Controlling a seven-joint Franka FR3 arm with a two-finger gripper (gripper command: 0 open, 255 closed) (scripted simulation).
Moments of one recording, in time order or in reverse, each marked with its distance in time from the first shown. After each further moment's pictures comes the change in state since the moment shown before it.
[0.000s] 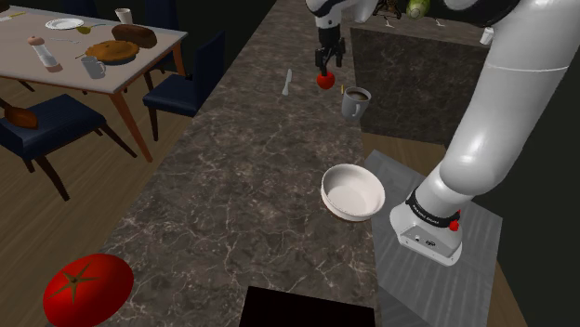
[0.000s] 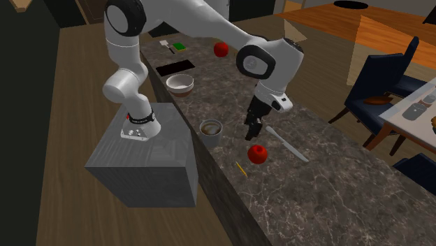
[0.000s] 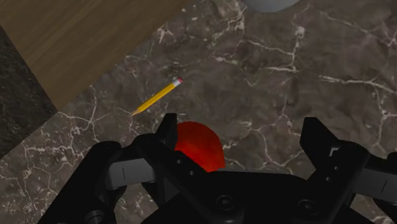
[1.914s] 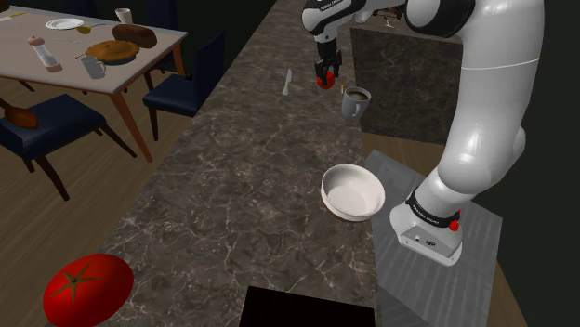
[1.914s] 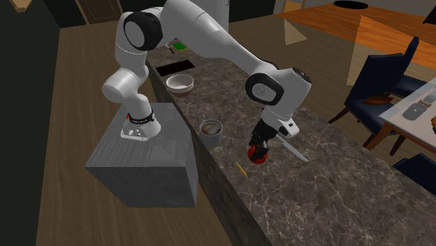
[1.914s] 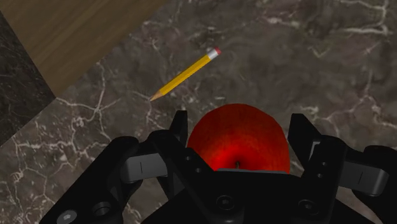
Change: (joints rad) arm -0.048 0.197 -0.019 0.123 -0.005 0.068 -0.039
